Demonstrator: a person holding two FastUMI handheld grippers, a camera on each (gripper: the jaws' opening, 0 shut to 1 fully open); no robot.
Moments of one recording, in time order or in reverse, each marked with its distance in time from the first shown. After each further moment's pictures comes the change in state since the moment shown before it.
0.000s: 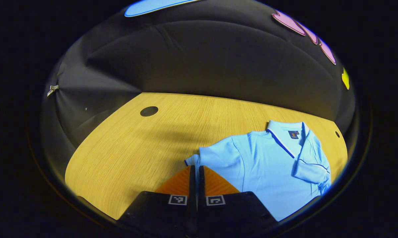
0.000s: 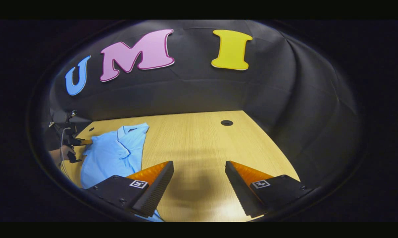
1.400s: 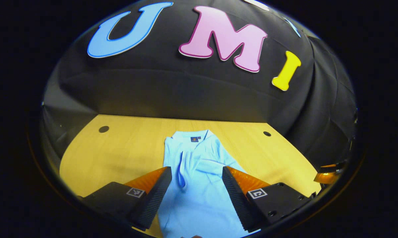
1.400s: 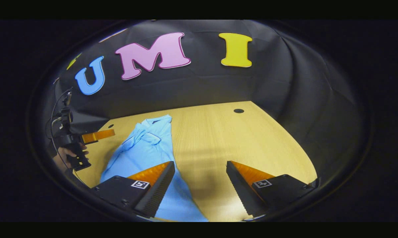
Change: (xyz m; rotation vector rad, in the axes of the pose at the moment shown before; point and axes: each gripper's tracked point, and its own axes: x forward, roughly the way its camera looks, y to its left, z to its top) left arm -0.234 -0.140 -0.011 0.130 -0.115 -0.414; right arm -0.098 0.067 -0.058 0.054 0.051 0.084
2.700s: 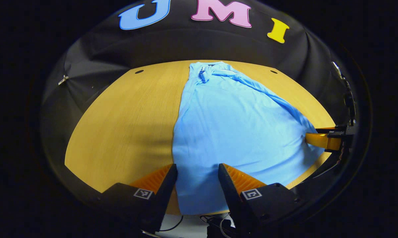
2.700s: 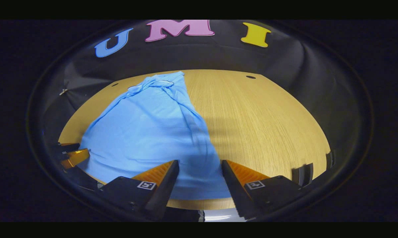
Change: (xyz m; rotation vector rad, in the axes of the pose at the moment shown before) left arm -0.153 0.002 -0.242 0.028 0.349 0.178; right arm -0.008 0.030 -0.172 -0.150 0.245 -0.024
